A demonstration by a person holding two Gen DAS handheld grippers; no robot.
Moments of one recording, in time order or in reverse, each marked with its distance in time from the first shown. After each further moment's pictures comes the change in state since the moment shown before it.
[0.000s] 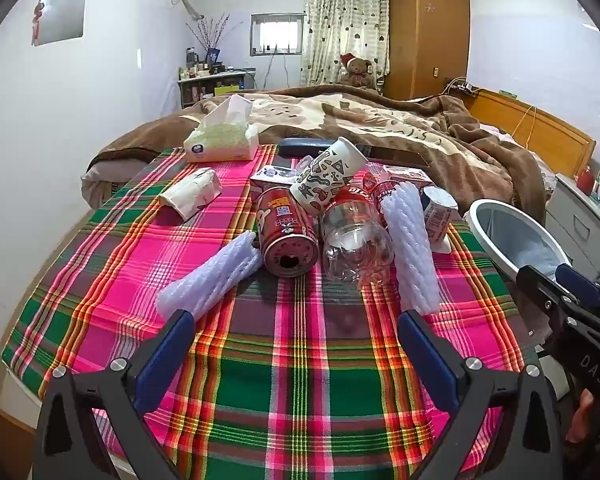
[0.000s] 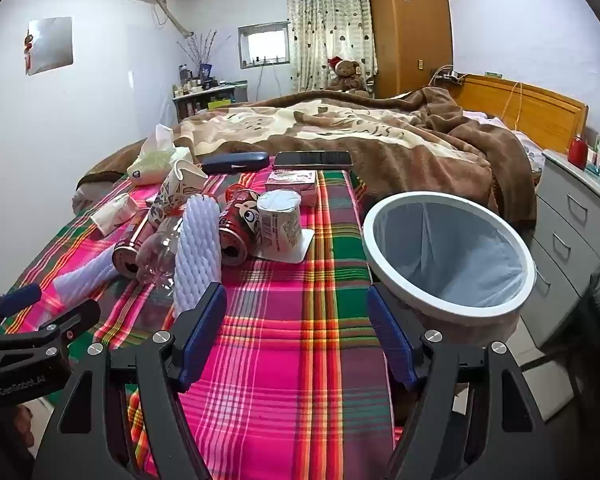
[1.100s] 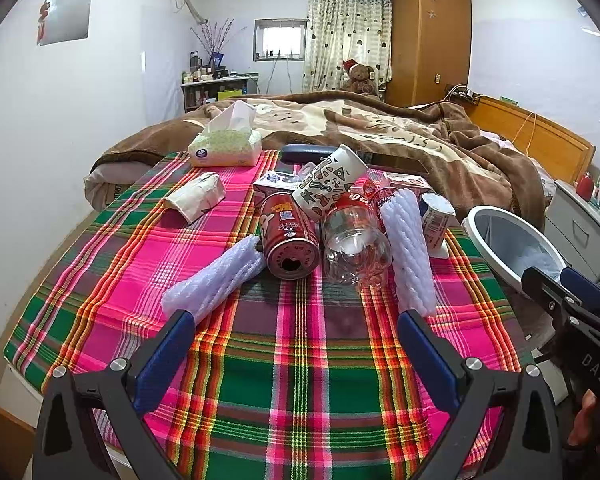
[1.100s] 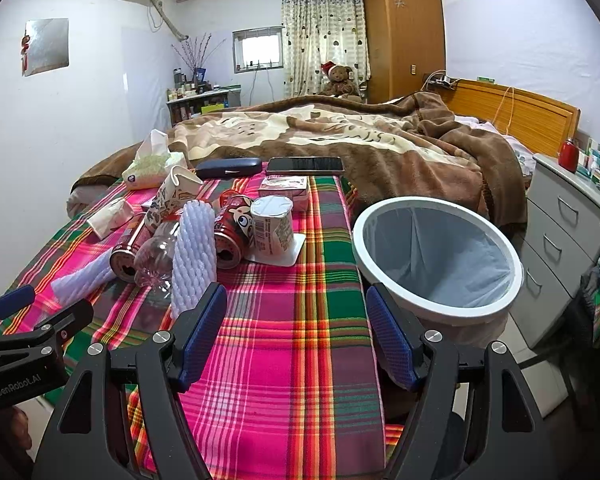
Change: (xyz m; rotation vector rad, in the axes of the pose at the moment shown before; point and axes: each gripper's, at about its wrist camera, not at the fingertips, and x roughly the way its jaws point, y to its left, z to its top) left arm -0.012 0.002 0.000 -0.004 -0.024 0.008; right arm -0.007 -0.002 -0.001 0.006 -0.027 -0.024
